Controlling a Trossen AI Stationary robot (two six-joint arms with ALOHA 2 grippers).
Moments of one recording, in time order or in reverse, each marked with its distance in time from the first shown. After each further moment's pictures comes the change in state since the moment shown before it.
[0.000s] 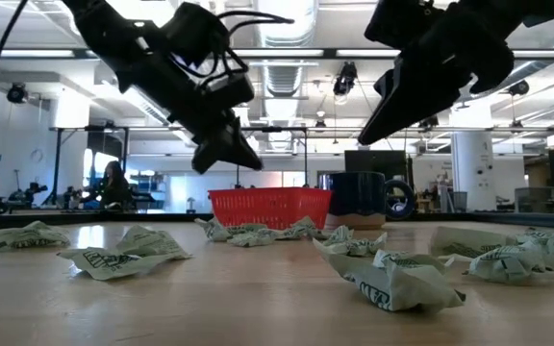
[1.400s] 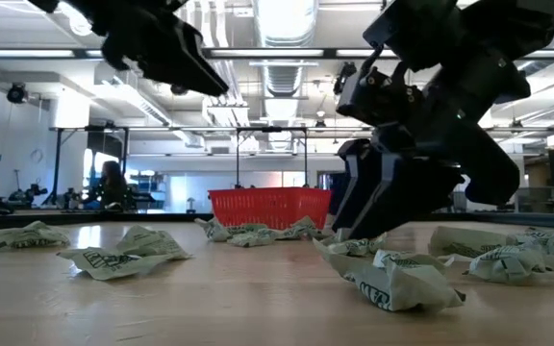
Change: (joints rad) left arm -0.313 -0.340 0.009 -0.340 0.027 -0.267; right arm -0.035 0.322 -0.017 0.305 -0.178 -0.180
